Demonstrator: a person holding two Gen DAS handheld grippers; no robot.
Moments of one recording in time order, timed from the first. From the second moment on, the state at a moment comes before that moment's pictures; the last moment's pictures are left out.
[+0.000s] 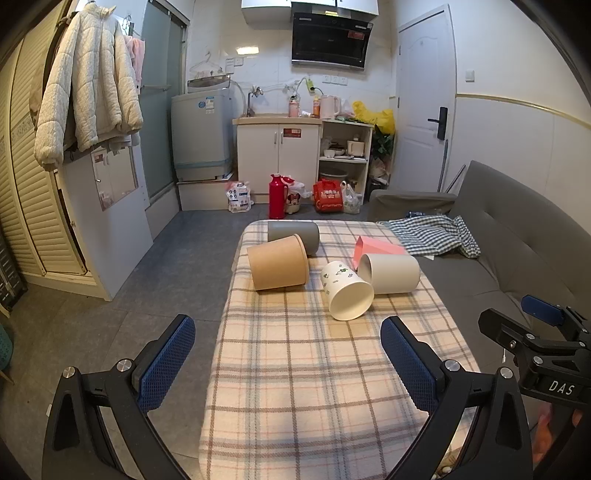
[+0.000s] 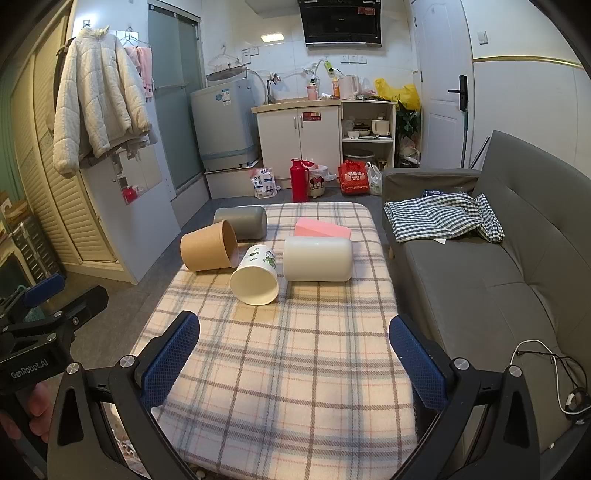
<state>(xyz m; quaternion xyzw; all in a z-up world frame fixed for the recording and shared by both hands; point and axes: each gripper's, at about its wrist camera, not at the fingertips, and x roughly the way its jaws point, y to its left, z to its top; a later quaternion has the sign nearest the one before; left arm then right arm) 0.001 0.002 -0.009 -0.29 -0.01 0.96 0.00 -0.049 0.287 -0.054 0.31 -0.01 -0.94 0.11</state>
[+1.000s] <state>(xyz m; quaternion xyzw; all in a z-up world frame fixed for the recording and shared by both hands) -0.005 0.000 -0.008 -0.30 -0.01 0.96 0.00 -0.057 0.282 -0.046 0.31 0.01 -0.94 0.12</state>
